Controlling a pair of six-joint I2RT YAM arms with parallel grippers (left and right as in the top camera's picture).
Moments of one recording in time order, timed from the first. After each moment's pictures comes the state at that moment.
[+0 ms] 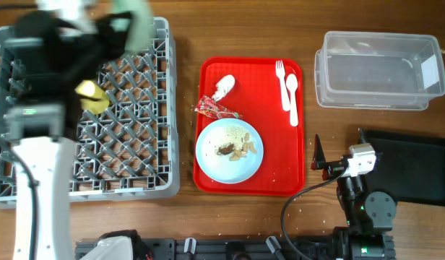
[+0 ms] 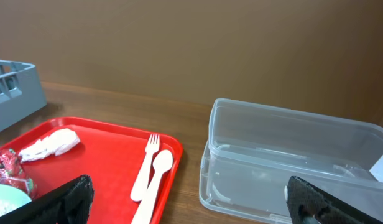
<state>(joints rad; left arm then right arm) 0.09 1.32 1.41 -0.41 0.53 -0.58 -0.03 0.03 0.01 0.00 -0.14 -0.12</state>
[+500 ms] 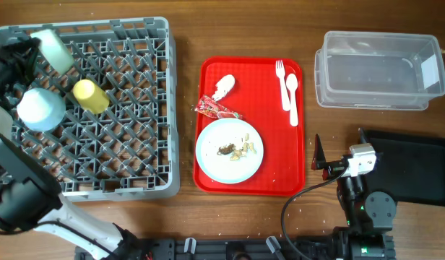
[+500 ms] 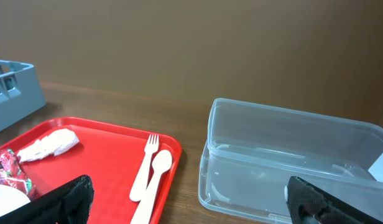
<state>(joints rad) 0.70 2.00 1.40 0.20 1.14 -1.05 -0.03 0.03 0.01 0.00 -0.14 -0.12</state>
